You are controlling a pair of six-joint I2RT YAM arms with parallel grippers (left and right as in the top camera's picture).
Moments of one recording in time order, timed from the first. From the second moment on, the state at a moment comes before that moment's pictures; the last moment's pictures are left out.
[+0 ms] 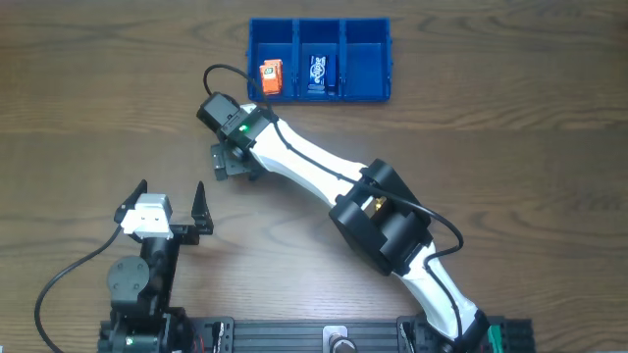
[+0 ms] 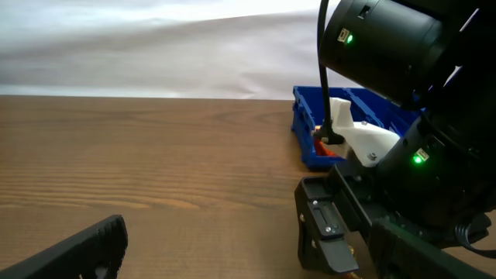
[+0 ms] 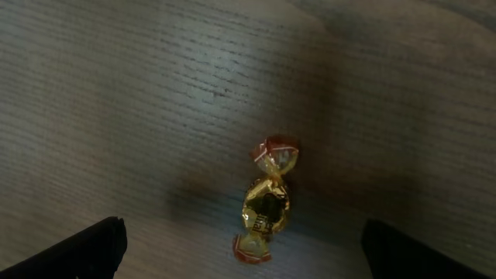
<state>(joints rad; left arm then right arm) -0.06 0.01 0.02 -0.11 0.02 -0.04 0.86 2.31 1.87 -0.84 0.03 0.62</state>
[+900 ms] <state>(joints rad) -0.06 0.01 0.02 -0.11 0.02 -0.04 0.86 2.36 1.89 -0.84 0.08 0.68</state>
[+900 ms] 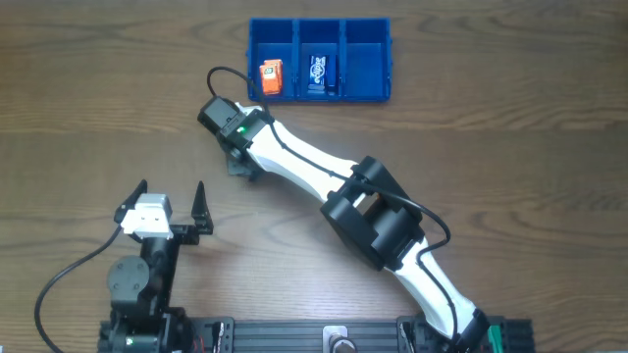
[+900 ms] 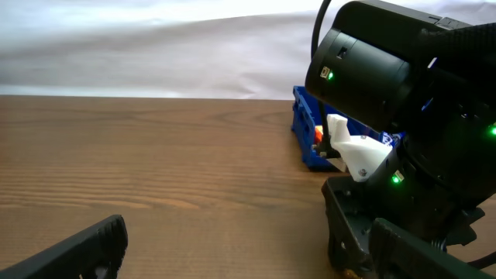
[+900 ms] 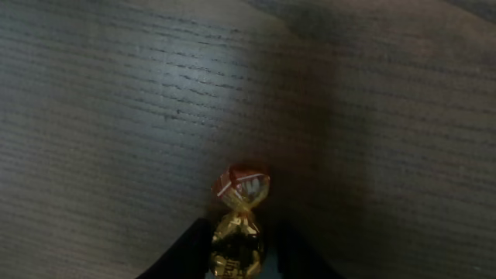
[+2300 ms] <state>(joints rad) -0.06 0.01 0.02 -0.11 0.02 -0.04 0.34 2.18 1.90 -0.73 0.26 0.39</state>
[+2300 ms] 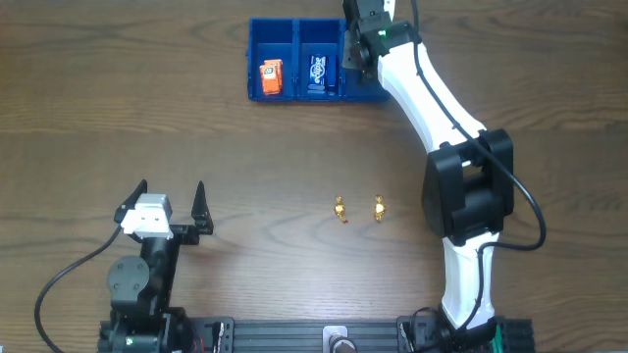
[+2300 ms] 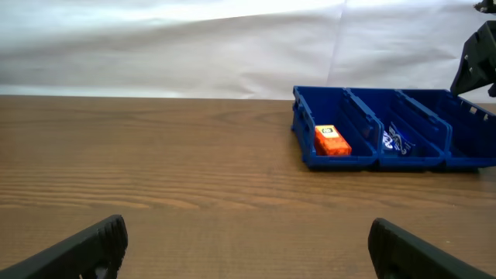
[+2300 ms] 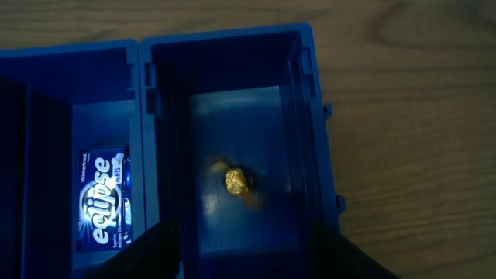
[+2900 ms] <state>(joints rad) -0.06 0.01 0.02 -0.12 0.02 -0.04 0.66 1.61 1.05 -0.75 0.05 0.60</state>
